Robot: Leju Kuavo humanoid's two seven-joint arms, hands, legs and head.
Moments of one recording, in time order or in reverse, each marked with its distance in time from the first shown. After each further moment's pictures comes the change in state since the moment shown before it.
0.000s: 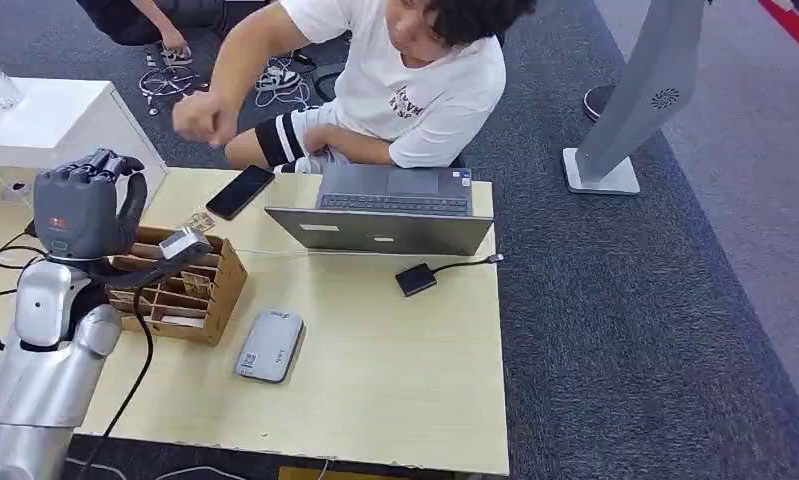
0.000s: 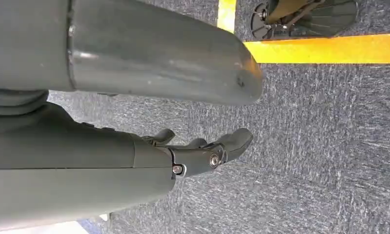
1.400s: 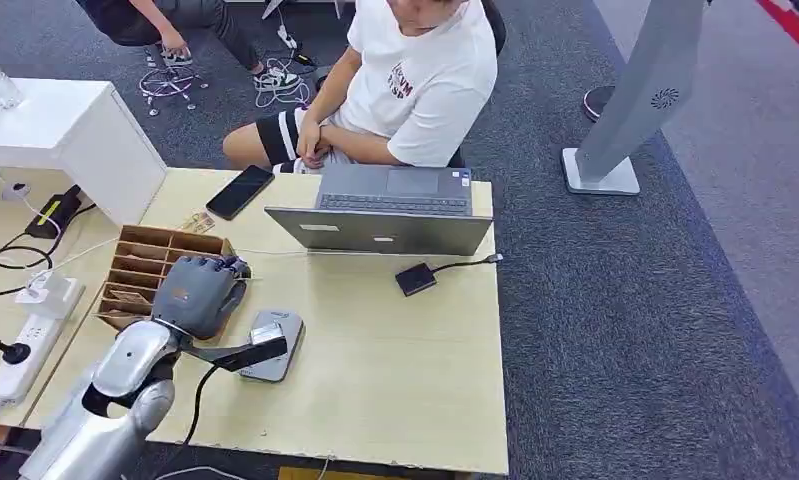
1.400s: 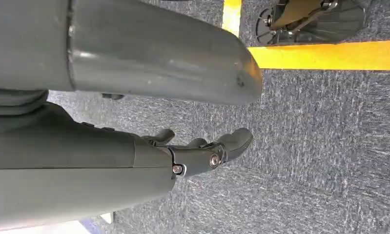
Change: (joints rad) left arm 0.187 0.008 -0.262 -0.089 -0.048 -0.410 0.115; right arm 0.004 0.023 0.002 0.000 0.000 -0.013 0.021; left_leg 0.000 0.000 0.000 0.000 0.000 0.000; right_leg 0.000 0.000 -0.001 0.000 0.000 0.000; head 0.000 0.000
